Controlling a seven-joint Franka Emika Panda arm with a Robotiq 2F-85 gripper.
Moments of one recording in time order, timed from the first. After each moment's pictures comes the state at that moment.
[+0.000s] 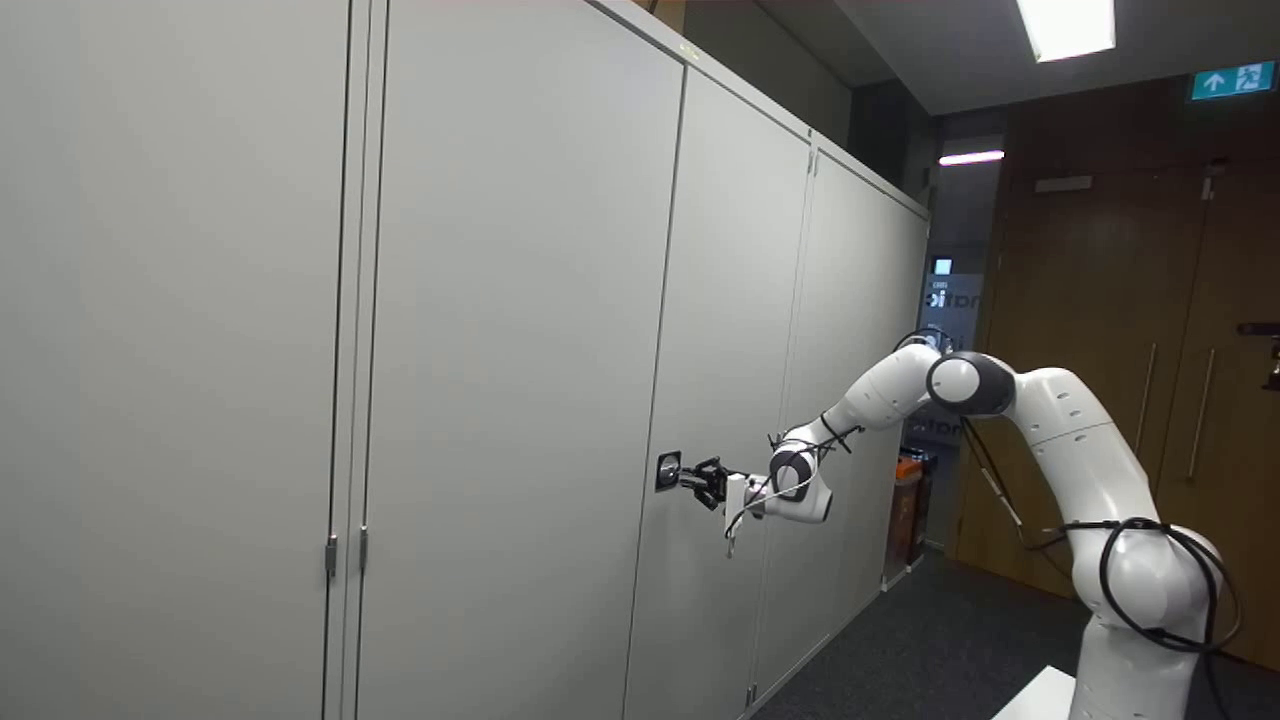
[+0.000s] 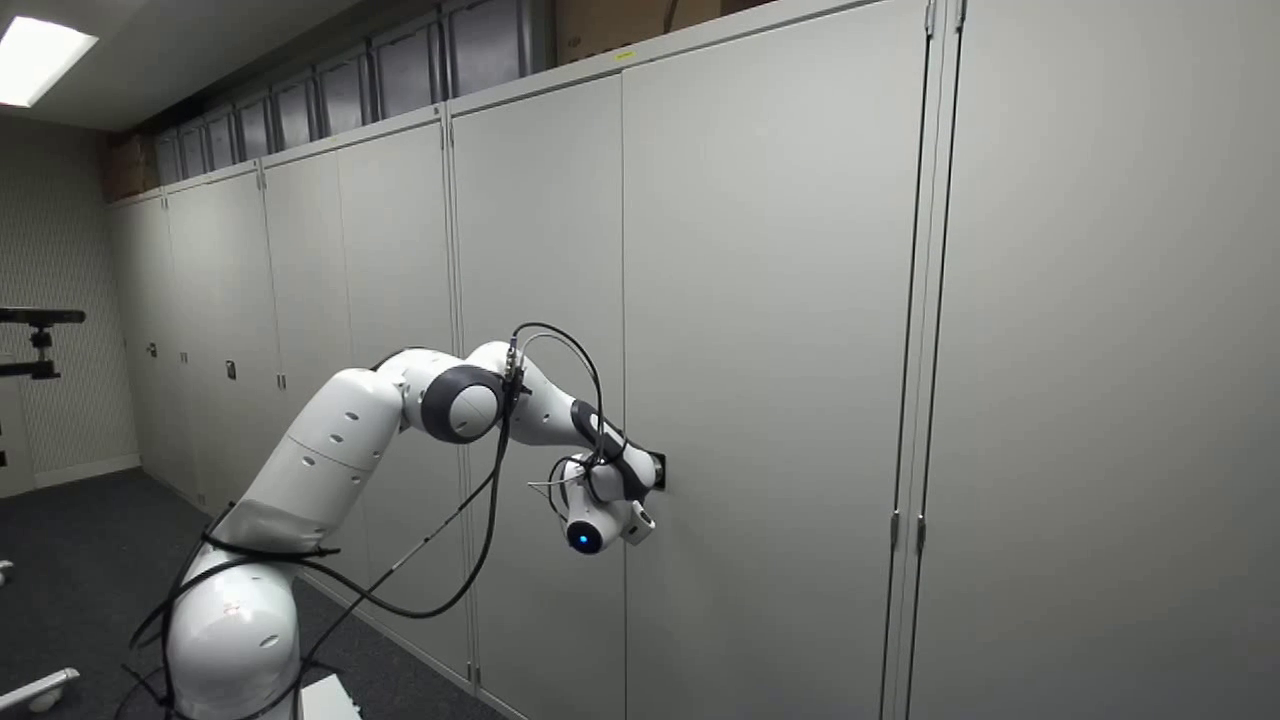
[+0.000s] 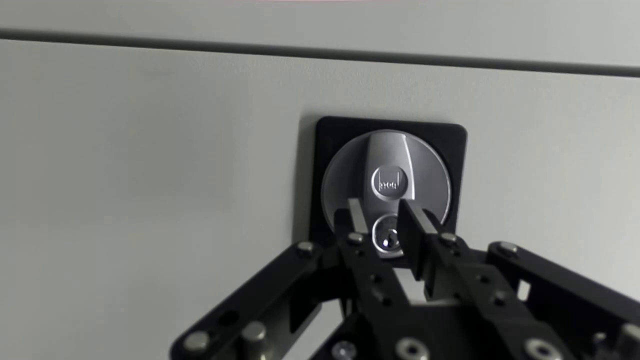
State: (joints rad) arm -0.10 0.61 0.21 -1.80 2.60 2.33 -1.38
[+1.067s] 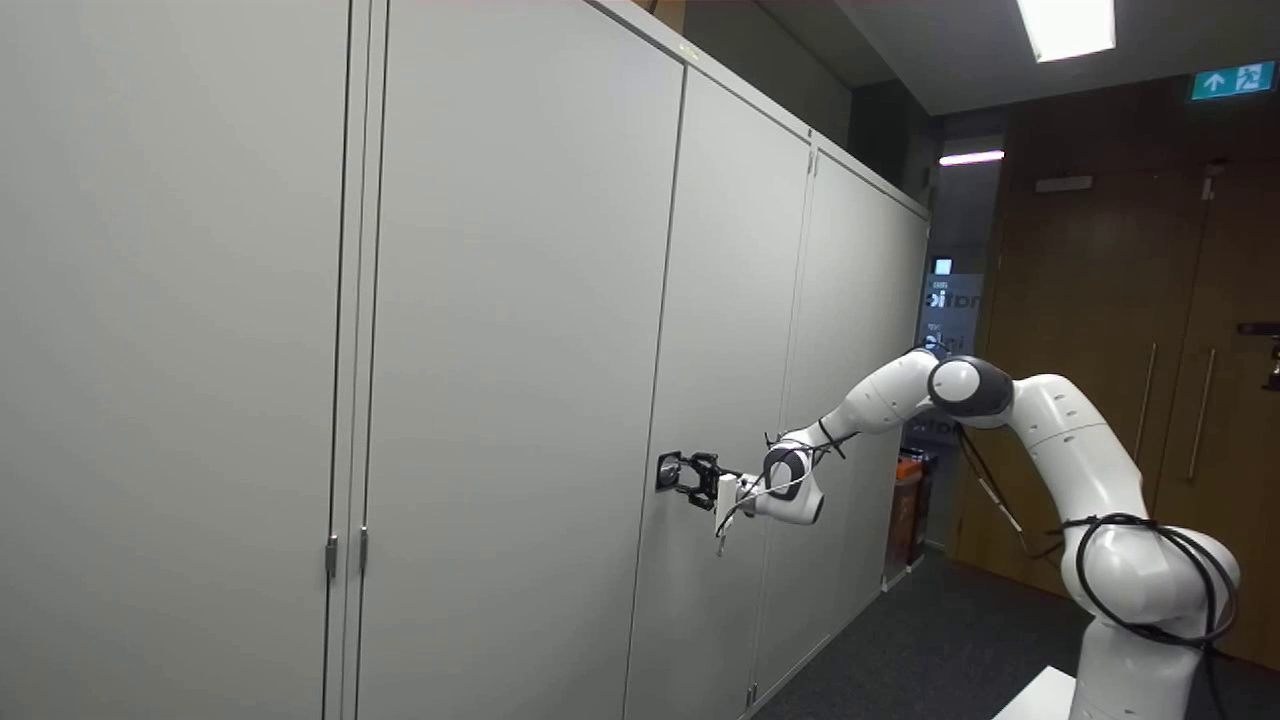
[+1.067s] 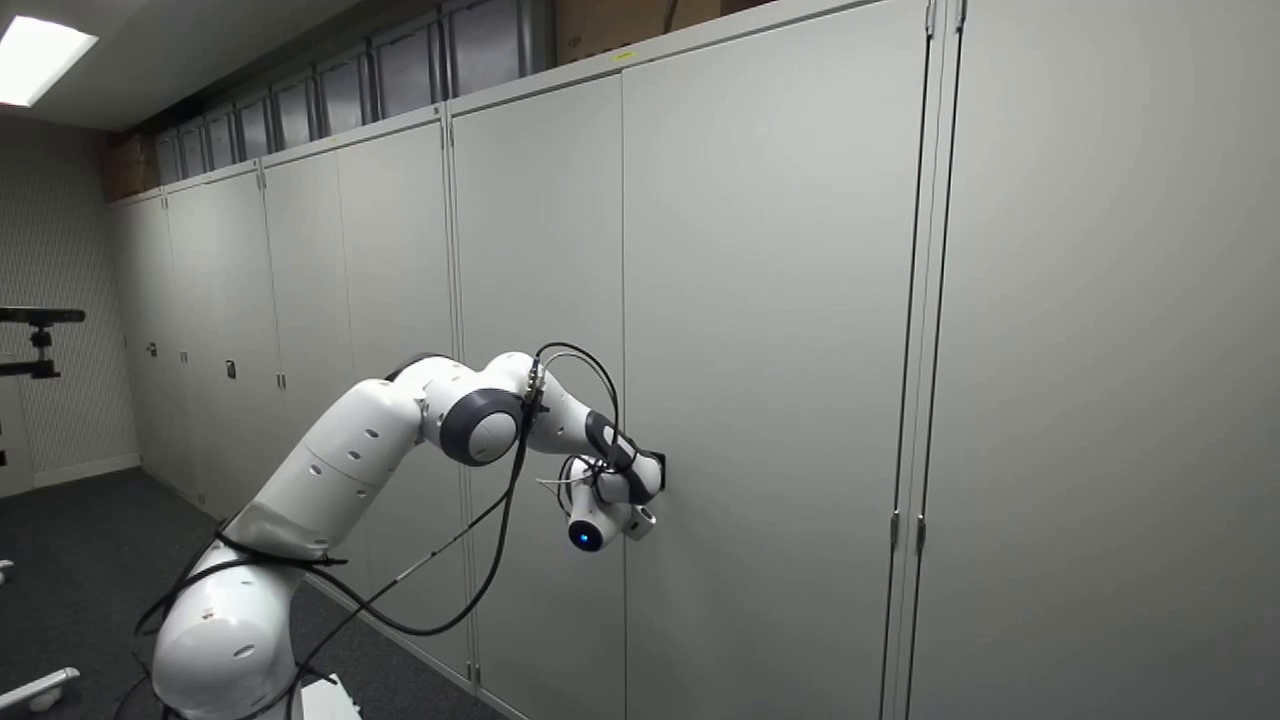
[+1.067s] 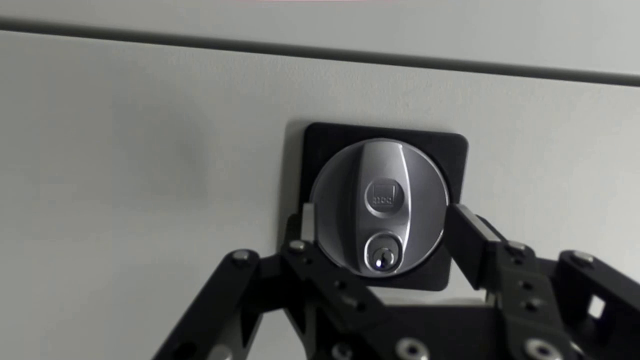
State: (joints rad) arm -0.27 0.69 0.43 -1.73 2.60 2.37 -1.54
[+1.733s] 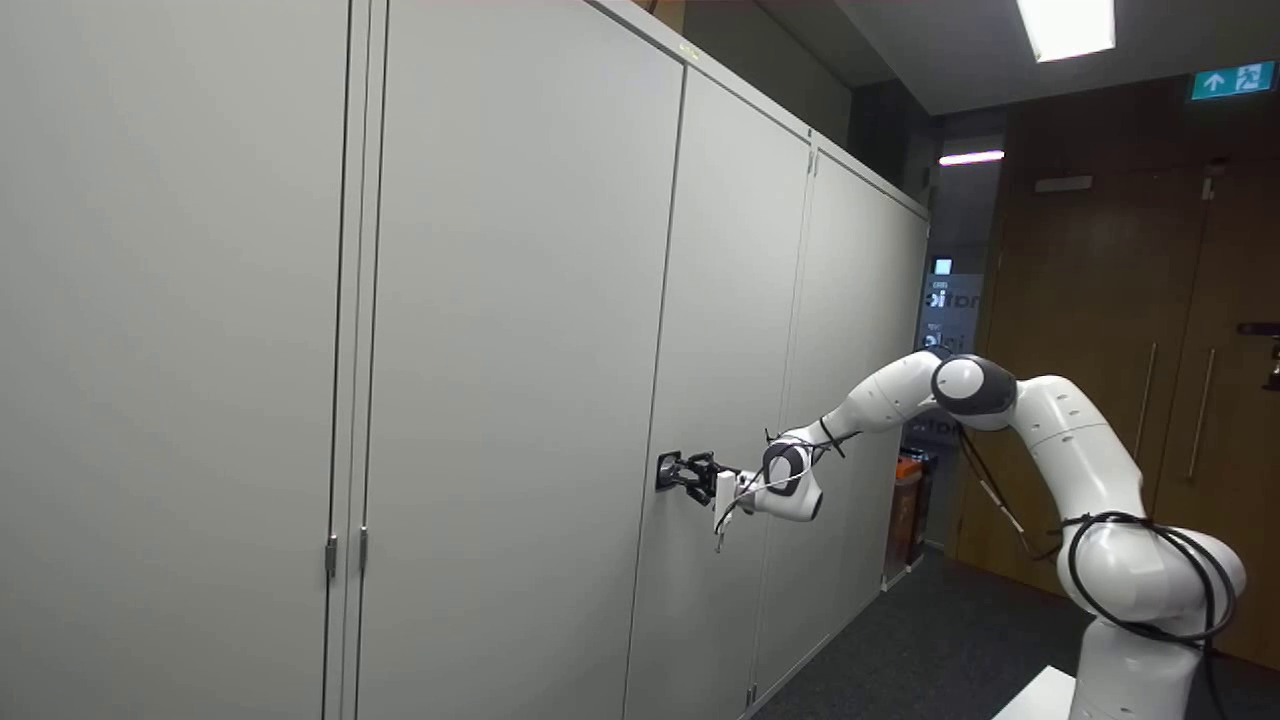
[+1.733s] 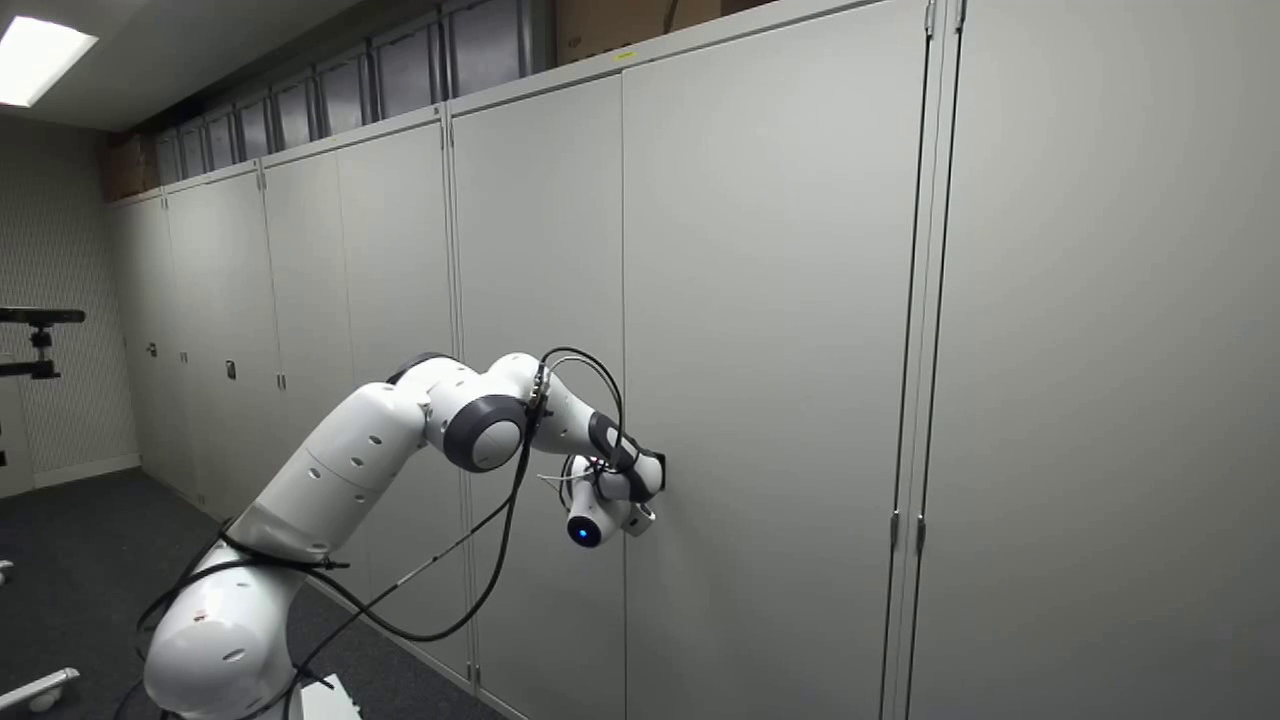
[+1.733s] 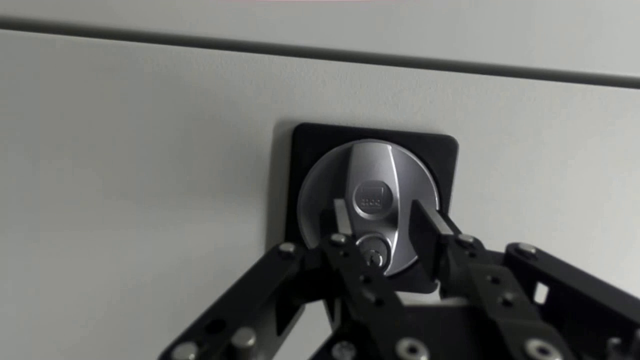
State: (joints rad) arm -0.33 0.71 0.51 -1.71 2.60 2.41 -1.59
